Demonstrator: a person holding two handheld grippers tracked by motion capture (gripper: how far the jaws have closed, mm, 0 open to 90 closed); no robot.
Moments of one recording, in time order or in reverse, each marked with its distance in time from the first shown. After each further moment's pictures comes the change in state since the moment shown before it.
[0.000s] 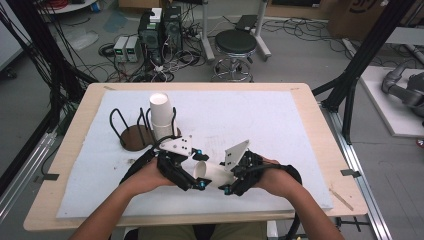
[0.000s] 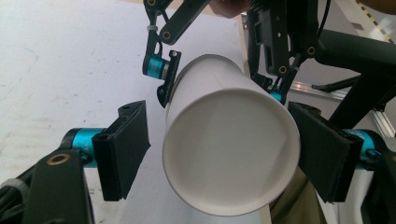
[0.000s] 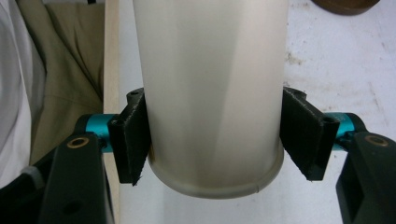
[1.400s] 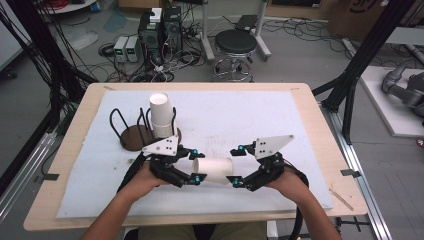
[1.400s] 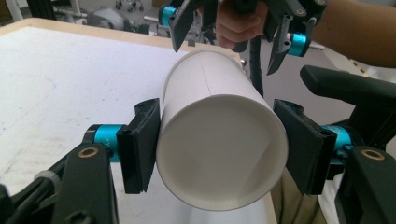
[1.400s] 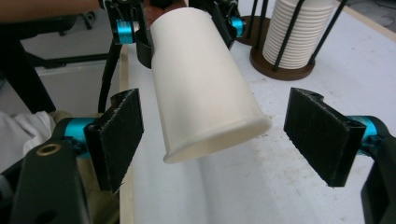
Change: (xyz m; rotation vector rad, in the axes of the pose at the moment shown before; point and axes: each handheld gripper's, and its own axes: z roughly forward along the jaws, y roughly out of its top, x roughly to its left) left arm 0.007 -0.031 -0.009 -0.240 -0.002 -0.022; right arm -0.002 -0.043 -0.031 -0.465 -0.019 0.216
